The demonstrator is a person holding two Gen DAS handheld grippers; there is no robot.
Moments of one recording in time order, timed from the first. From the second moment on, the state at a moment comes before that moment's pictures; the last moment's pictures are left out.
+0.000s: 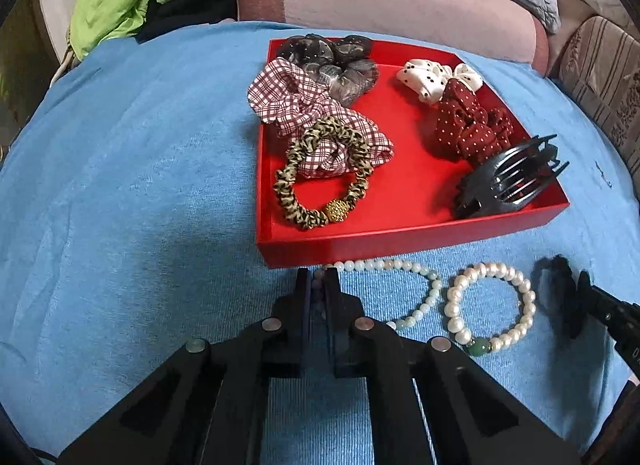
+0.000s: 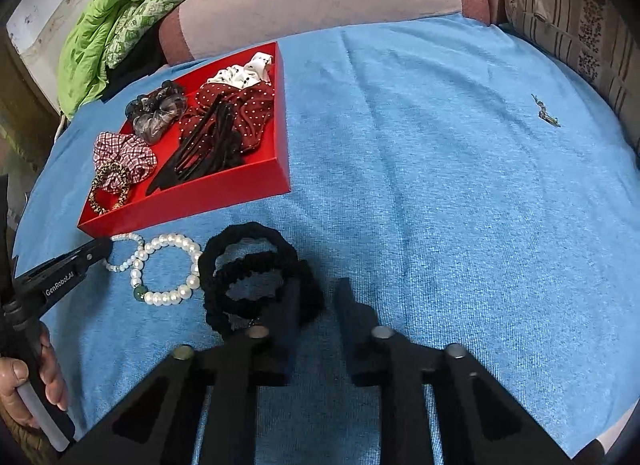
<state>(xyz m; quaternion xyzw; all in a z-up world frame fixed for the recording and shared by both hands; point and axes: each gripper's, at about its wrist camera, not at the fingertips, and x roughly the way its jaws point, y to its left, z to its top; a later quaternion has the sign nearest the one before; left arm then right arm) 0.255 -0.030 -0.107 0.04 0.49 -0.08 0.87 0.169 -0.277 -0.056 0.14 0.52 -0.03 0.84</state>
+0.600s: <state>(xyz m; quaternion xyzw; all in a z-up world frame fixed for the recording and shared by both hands) 0.217 -0.008 -0.081 0.01 0.49 -0.09 0.87 0.151 -0.280 -0.039 0.16 0.51 -0.02 0.84</state>
